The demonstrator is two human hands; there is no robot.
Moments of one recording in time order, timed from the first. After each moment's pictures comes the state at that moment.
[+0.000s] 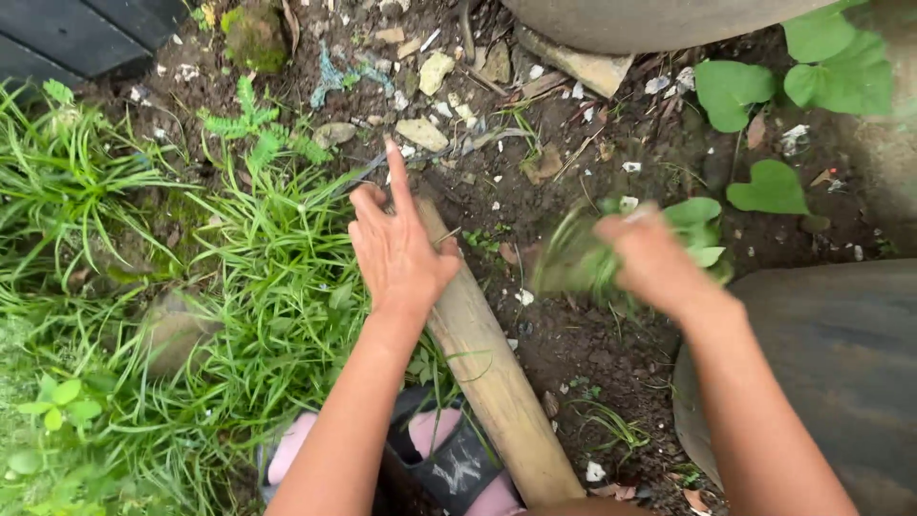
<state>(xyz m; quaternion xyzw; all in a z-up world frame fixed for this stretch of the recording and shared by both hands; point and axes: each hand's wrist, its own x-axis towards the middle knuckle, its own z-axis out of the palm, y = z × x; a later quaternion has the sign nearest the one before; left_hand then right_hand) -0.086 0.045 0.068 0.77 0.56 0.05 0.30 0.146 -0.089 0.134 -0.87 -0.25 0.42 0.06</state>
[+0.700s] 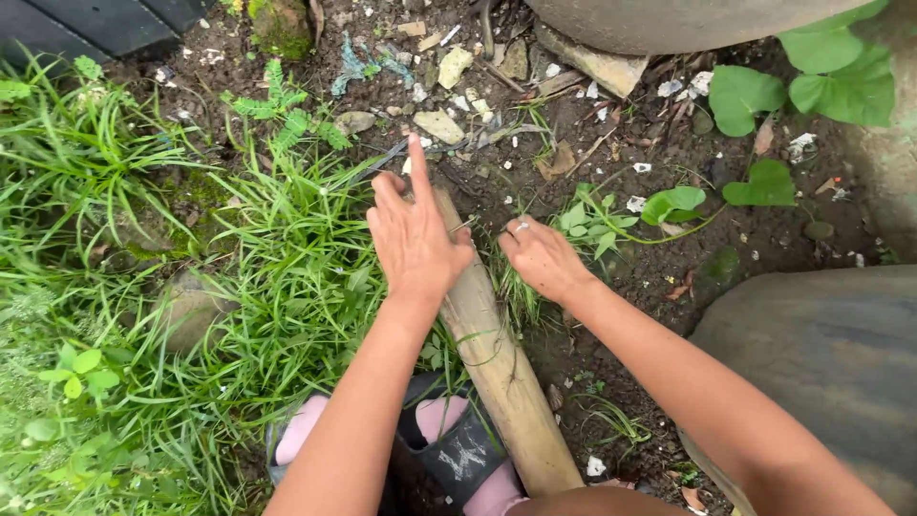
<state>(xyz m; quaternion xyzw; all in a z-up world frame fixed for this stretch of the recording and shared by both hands) -0.088 0.043 0.058 0.79 0.54 0.09 0.29 0.101 -0.079 -0.010 -0.63 -0.77 0.09 -0.08</state>
